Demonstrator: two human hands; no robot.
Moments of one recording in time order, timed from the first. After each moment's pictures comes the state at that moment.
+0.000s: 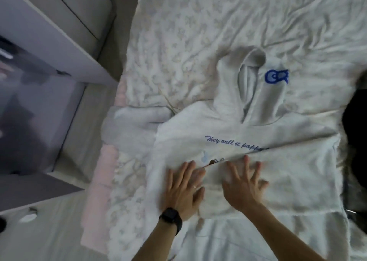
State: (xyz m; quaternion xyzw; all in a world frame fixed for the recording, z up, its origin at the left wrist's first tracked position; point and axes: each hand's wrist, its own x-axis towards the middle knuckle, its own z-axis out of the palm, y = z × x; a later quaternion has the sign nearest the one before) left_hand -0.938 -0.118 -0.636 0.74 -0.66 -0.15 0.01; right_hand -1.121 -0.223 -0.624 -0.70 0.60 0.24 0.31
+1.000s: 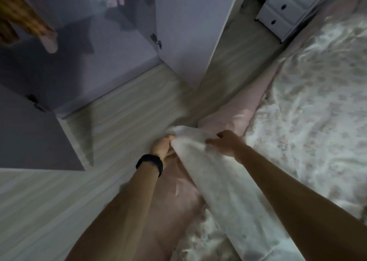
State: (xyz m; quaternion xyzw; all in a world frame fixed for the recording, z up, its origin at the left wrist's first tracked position) left_hand -0.478 -0.155 -0.712 0.62 0.22 -0.48 0.58; right_hand -0.562 -0.333 -0.648 -0.79 0.43 0.24 0.36
